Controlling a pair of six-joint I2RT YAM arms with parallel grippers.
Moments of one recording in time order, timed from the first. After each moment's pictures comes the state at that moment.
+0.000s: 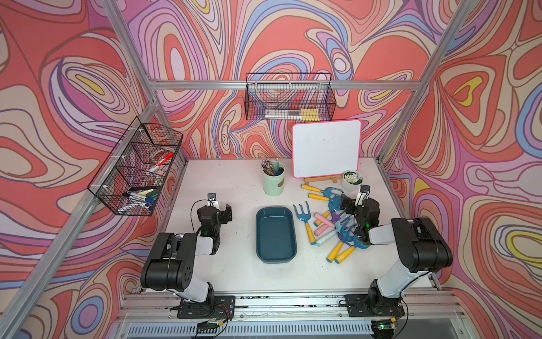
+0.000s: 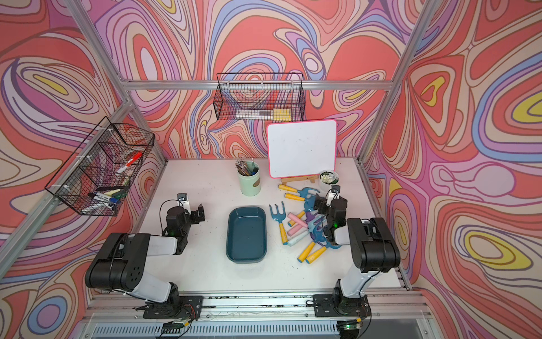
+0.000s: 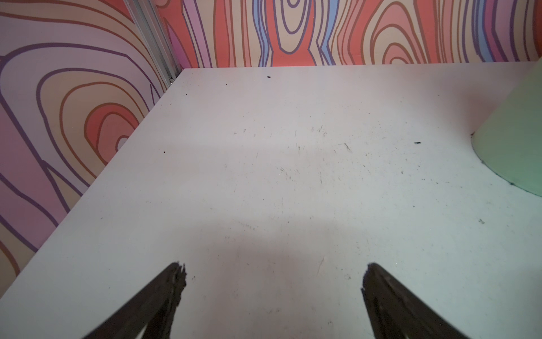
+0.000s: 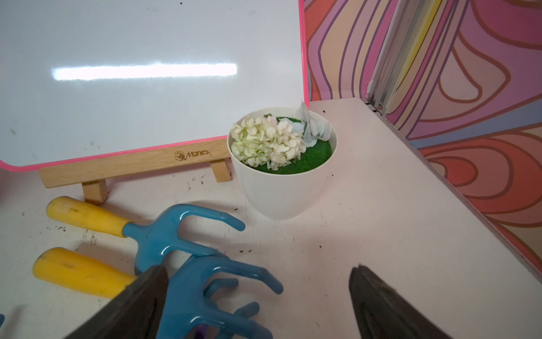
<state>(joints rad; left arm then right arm) -0.03 1.54 0.37 0.78 -0.17 0.00 -0.01 1.69 0.47 0.92 0.07 0.04</state>
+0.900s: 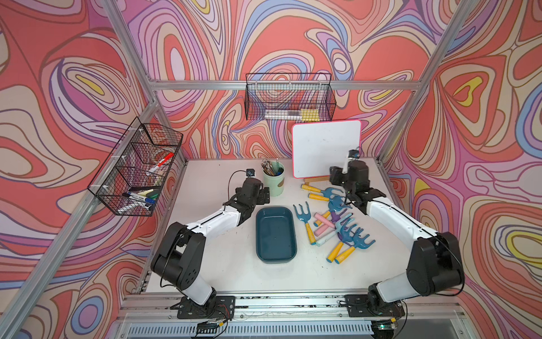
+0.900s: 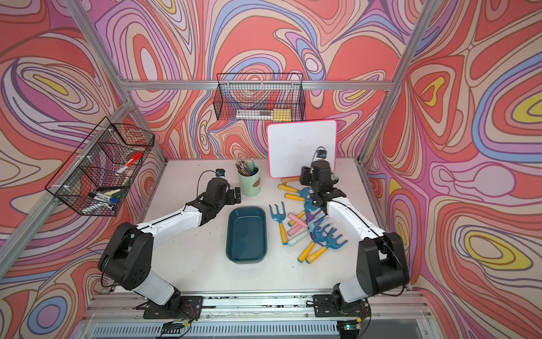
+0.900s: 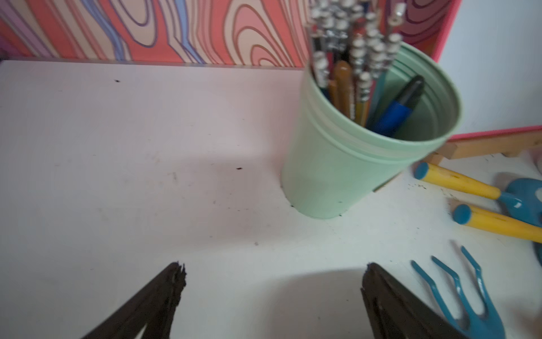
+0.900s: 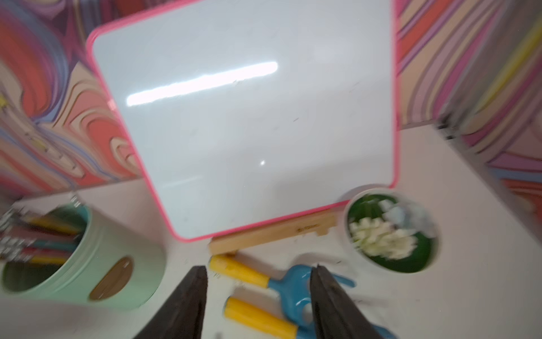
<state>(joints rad) -0.51 1.65 1.03 -0.01 -0.26 -0.32 0.37 1.57 1.17 -0.13 0.16 0.29</state>
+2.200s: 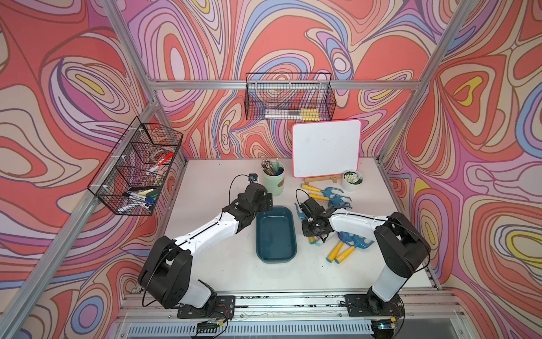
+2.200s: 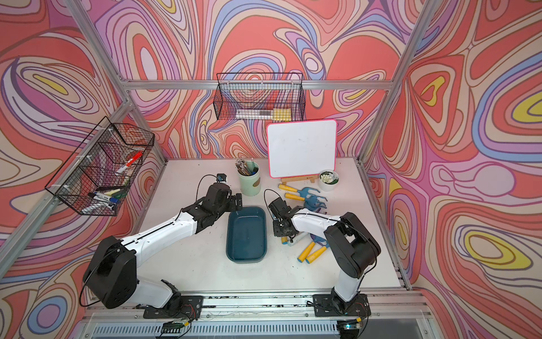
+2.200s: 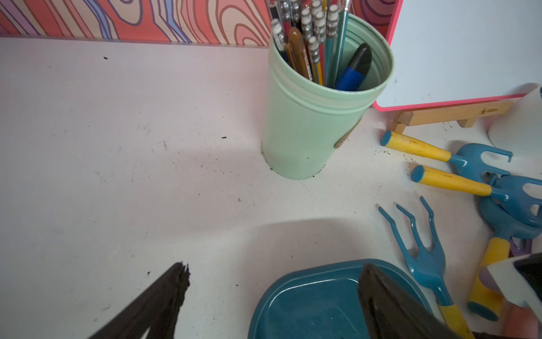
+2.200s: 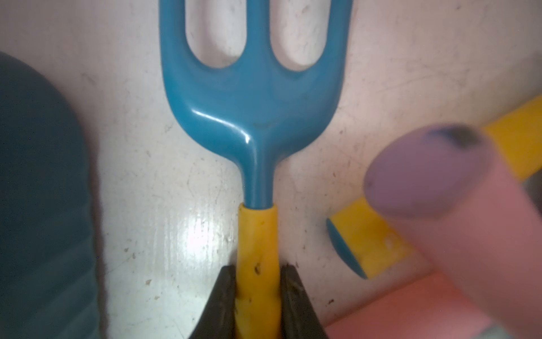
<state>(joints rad) -0.56 1.48 0.96 -0.16 -0.28 -0.40 0.63 1.72 0.98 -0.52 0.10 0.50</state>
